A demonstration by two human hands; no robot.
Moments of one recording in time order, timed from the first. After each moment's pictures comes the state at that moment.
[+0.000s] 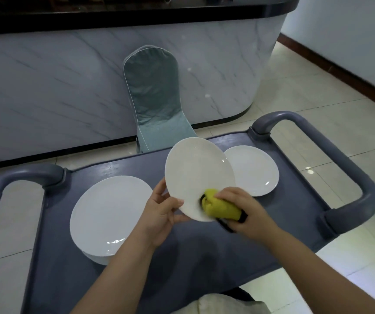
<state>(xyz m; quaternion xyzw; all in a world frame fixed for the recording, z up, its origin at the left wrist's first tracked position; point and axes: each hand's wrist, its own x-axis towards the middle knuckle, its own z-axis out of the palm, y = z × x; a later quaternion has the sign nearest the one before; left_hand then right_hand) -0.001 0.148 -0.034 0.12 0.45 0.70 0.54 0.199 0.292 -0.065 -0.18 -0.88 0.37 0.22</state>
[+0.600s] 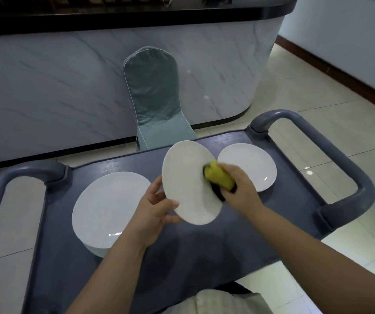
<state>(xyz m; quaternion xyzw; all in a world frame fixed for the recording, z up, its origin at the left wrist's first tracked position) -0.004 0.123 -0.034 0.17 0.49 0.67 0.52 0.165 0.316 -0.070 -0.25 -0.86 0.33 0.30</state>
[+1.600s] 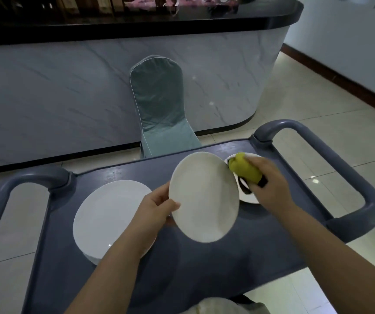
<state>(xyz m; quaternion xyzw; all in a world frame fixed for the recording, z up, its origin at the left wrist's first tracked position) -0.005 0.134 -0.005 0.24 0.61 0.61 0.44 0.194 0.358 -0.033 -0.27 -0.85 0.28 0.35</state>
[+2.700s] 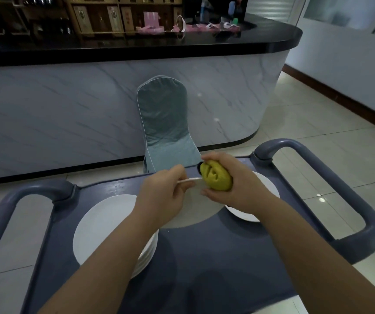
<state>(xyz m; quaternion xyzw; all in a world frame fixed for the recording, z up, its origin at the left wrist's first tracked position) -0.022 0.173 0.050 0.56 0.72 0.39 -0.12 0.134 0.320 0.065 -0.15 -0.89 0.35 0.24</state>
